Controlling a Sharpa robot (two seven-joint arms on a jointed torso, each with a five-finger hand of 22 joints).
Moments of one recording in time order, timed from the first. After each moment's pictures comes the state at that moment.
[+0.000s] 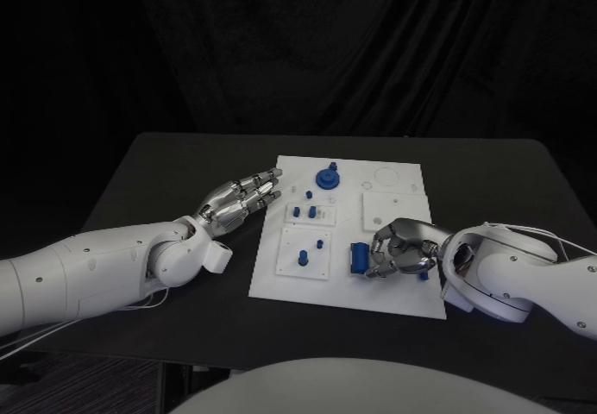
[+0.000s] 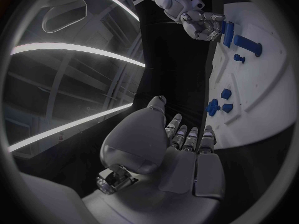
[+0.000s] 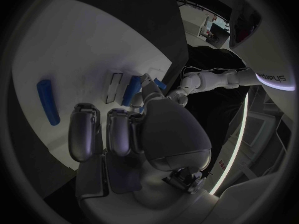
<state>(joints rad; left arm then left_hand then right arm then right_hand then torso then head) 1.07 -0.88 -0.21 1.39 -0.09 0.14 0.66 1.44 0.23 -0.17 0.20 0.56 0.30 0.09 0.08 0.04 0.02 0.07 0.07 0.01 0.00 0.11 0.00 0.00 0.15 0.02 0.18 0.01 0.02 1.21 -0.97 -0.25 1.82 -1.13 -0.21 -0.29 1.35 0.06 -0.09 0.03 0.20 0.77 -0.01 0.87 1.10 1.47 -0.08 1.56 1.31 1.47 -0.13 1.46 1.25 0.05 1.47 -0.01 1.41 1.31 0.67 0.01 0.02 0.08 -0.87</state>
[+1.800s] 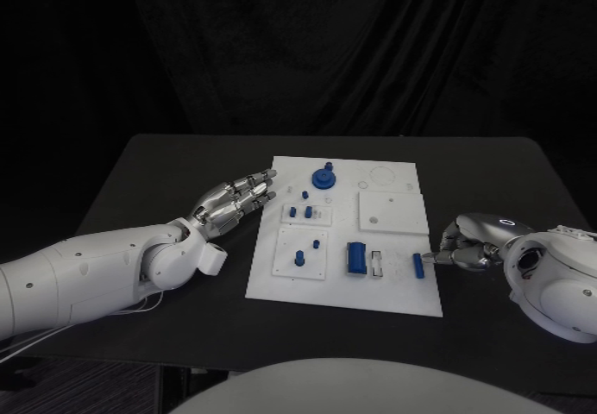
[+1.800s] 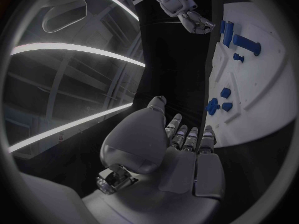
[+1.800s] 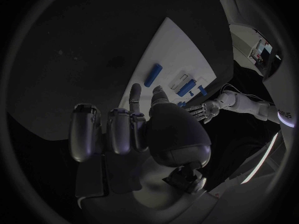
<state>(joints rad) 1.07 -0.89 -0.21 1.39 -0.09 0.14 0.66 1.44 0.23 -0.17 0.19 0.56 0.30 0.09 0.09 0.04 0.01 0.07 0.08 0.02 0.00 0.11 0.00 0.00 0.15 0.02 0.18 0.01 0.02 1.23 -1.22 -0.25 1.96 -1.55 -0.19 -0.64 1.14 0.08 -0.22 0.20 0.20 0.97 0.02 0.49 0.78 1.47 -0.05 1.57 1.31 1.47 -0.11 1.46 1.25 0.05 1.46 0.00 1.42 1.31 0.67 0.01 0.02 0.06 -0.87</state>
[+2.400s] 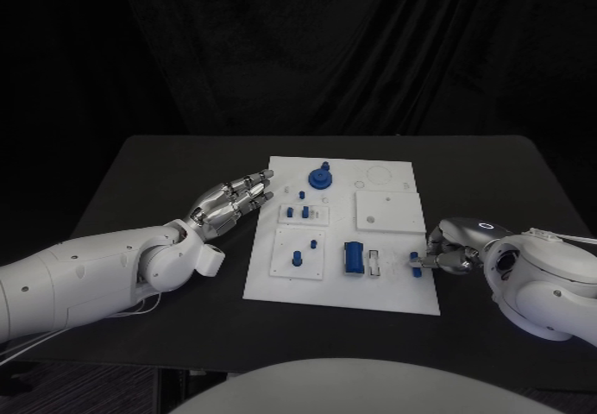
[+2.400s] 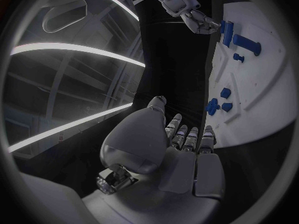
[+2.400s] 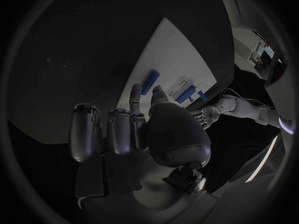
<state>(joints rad) 1.07 -0.88 -0.21 1.39 -0.09 0.14 0.66 1.44 0.23 -0.17 0.19 0.56 0.30 0.09 0.09 0.04 0.01 0.07 0.08 0.02 0.00 0.11 0.00 0.00 0.15 0.02 0.18 0.01 0.02 1.20 -1.16 -0.25 1.93 -1.56 -0.19 -0.66 1.15 0.08 -0.22 0.20 0.20 0.98 0.02 0.50 0.81 1.47 -0.05 1.57 1.31 1.47 -0.12 1.46 1.24 0.05 1.46 0.00 1.42 1.31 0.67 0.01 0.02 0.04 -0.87</state>
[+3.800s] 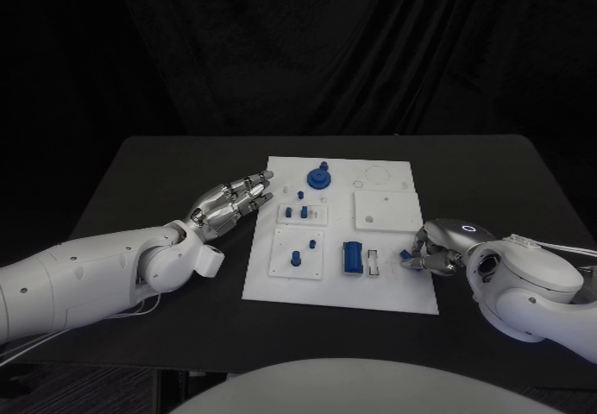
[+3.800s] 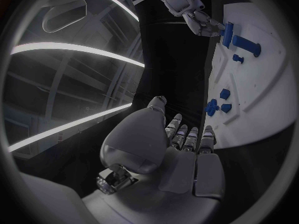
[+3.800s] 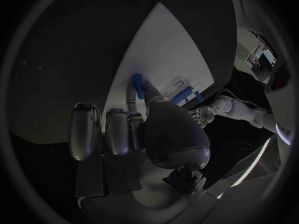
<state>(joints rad) 1.07 -0.88 -0.21 1.39 -0.09 0.14 0.66 1.44 0.23 -0.17 0.19 0.56 0.30 0.10 0.09 0.04 0.02 0.08 0.08 0.02 0.00 0.11 0.00 0.00 0.15 0.02 0.18 0.01 0.02 1.15 -1.11 -0.24 1.90 -1.62 -0.27 -0.64 1.31 0.08 0.00 0.03 0.21 0.98 0.03 0.32 0.69 1.46 -0.04 1.53 1.30 1.47 -0.11 1.45 1.21 0.05 1.47 0.00 1.39 1.31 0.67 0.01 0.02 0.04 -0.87</state>
